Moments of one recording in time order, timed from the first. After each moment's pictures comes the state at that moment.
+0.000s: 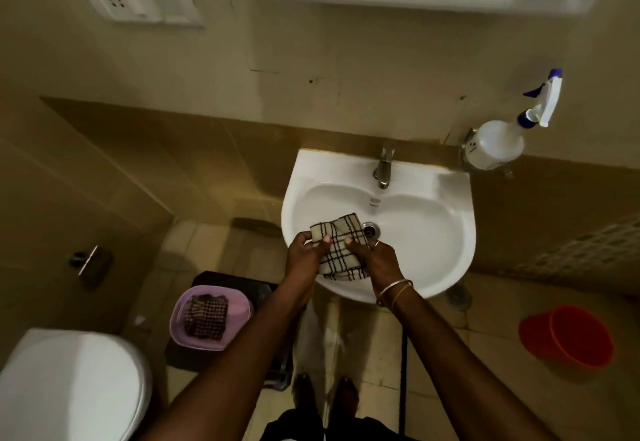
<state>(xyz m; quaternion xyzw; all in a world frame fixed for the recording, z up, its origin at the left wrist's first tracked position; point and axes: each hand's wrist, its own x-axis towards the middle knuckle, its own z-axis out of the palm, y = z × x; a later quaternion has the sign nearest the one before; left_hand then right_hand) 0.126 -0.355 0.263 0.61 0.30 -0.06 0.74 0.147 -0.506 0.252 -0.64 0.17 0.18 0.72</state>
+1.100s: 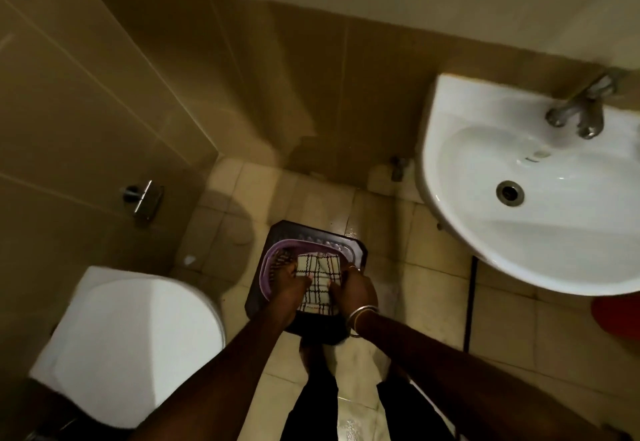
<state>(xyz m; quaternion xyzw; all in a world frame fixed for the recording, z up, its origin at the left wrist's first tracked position) 0.001 -0.051 0.059 0.62 0.45 -0.17 0.62 0.024 -0.193 0.091 -0.88 0.09 0.32 0.35</state>
